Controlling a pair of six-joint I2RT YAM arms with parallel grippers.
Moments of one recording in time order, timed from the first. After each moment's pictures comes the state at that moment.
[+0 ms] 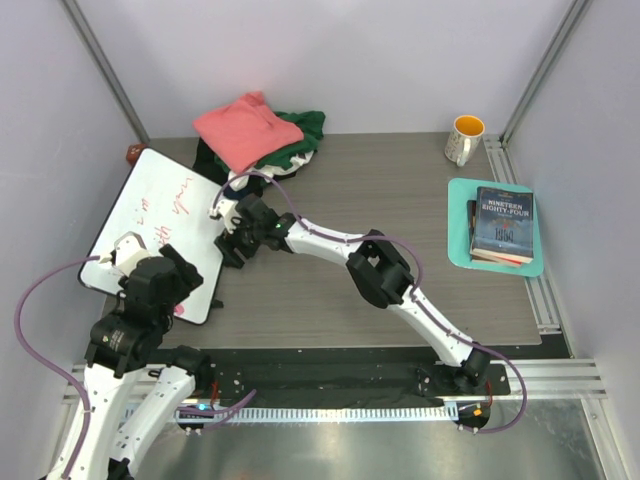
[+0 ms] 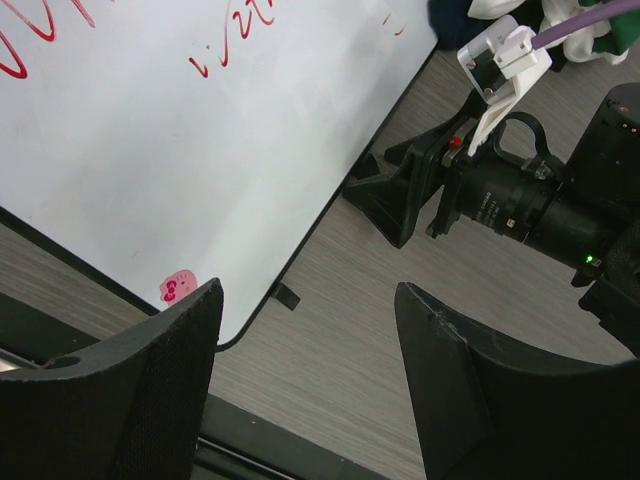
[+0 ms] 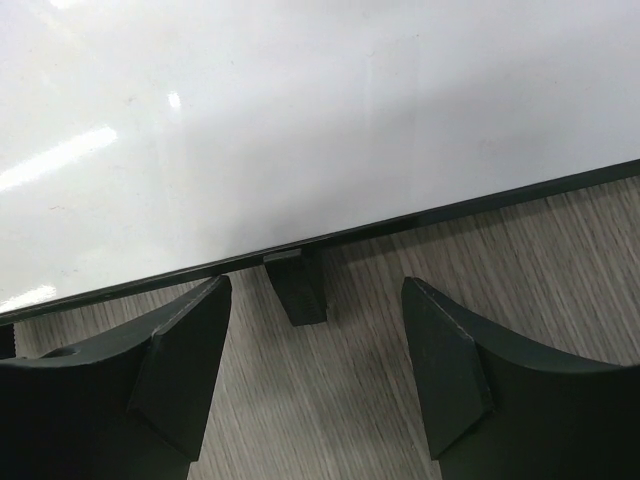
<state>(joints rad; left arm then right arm) -0.33 0.51 0.90 -1.04 -0.53 -0.76 0.96 2.57 2.17 -0.25 -0.33 -0.04</state>
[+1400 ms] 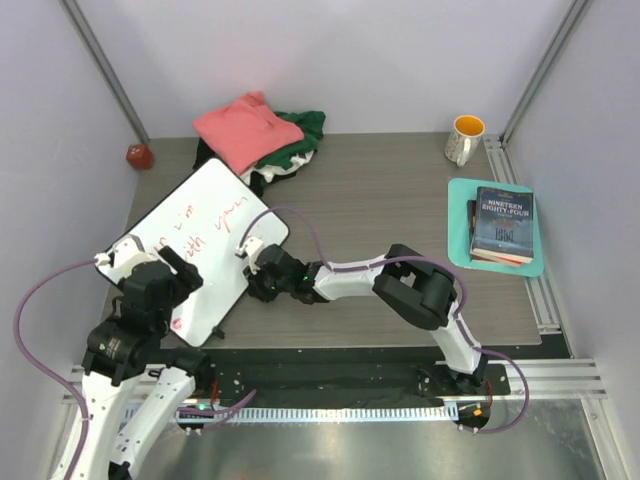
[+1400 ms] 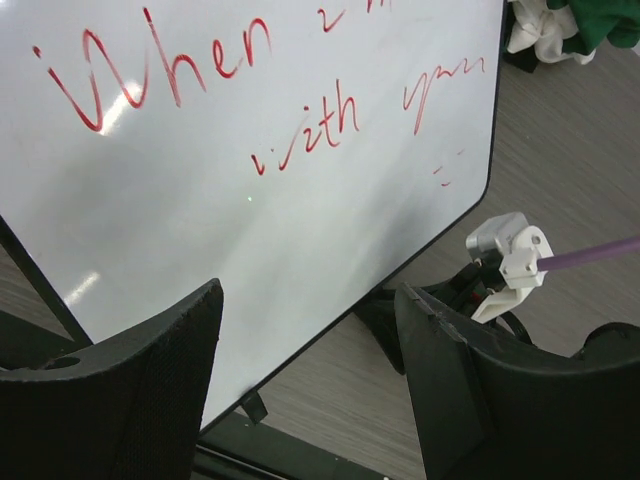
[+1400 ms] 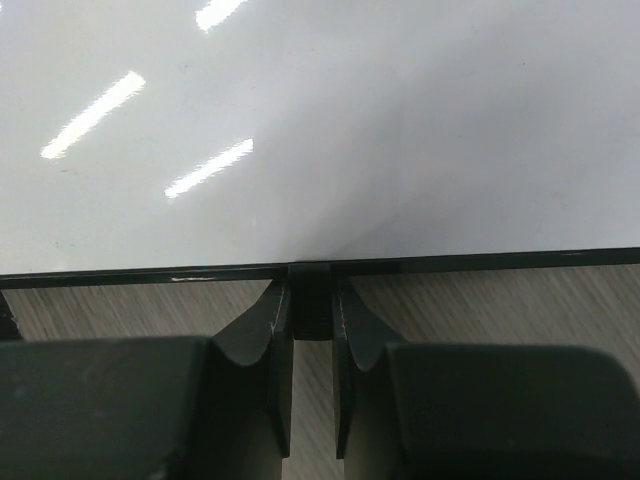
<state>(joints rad) -0.33 0.47 0.89 -1.03 -0.50 -0.74 1.10 2.13 1.34 0.19 -0.04 0.20</state>
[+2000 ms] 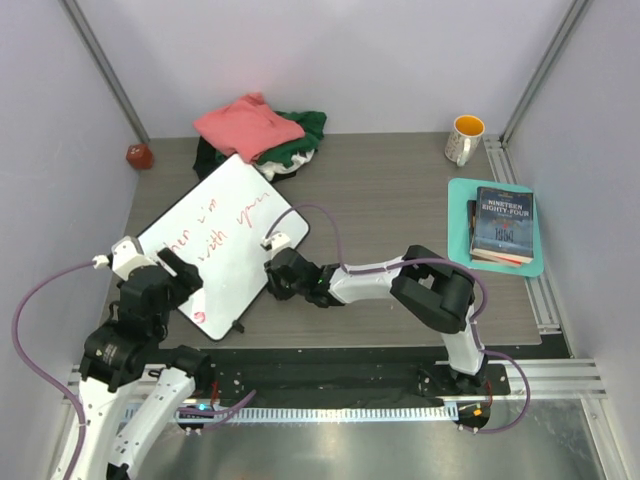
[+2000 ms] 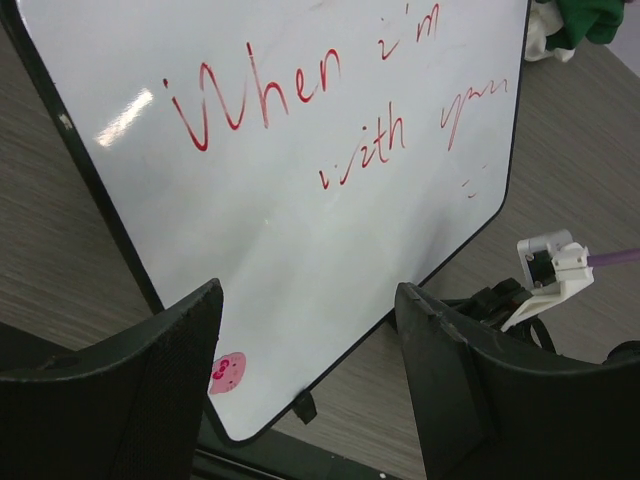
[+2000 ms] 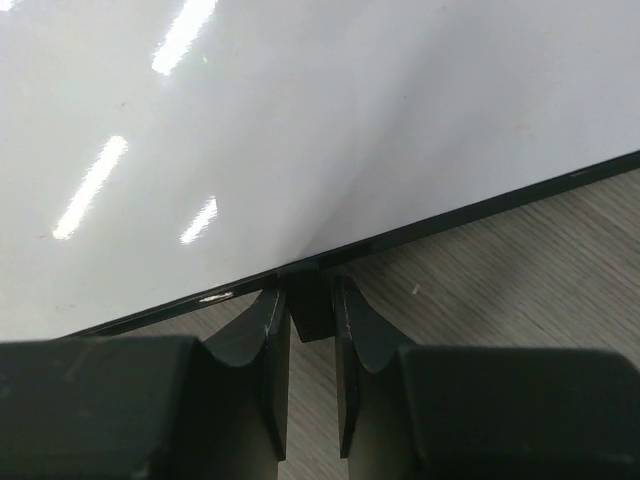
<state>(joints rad) -0.35 0.45 0.89 -1.02 -0.50 -0.73 1.10 2.00 1.17 0.17 0.16 0.42</state>
